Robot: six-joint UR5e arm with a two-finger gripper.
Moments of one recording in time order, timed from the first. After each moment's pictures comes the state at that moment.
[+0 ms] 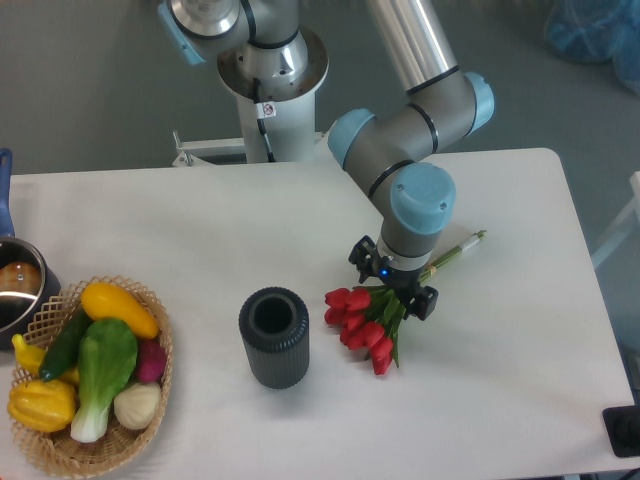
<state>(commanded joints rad) 2.55 -2.01 -1.74 -0.97 1.52 1.31</state>
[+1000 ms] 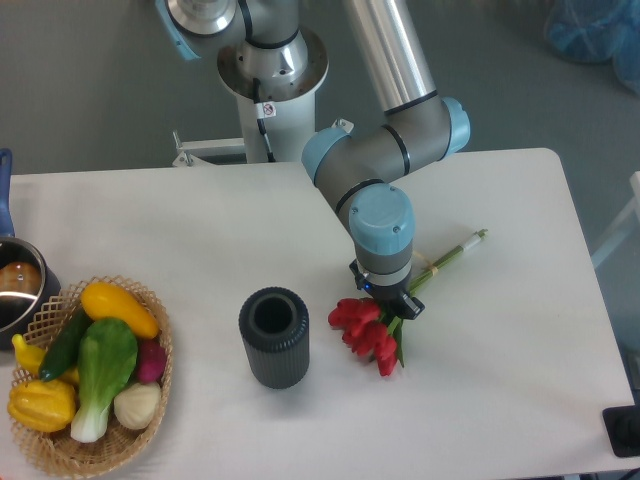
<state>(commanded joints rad) 2.52 -2.02 -1.74 -0.88 1.70 1.28</state>
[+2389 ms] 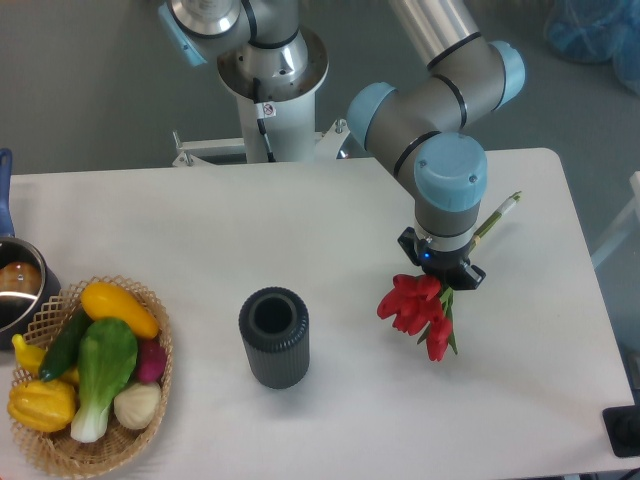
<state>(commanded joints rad) 2.60 -1.97 -1.61 -1.06 1.67 1.30</state>
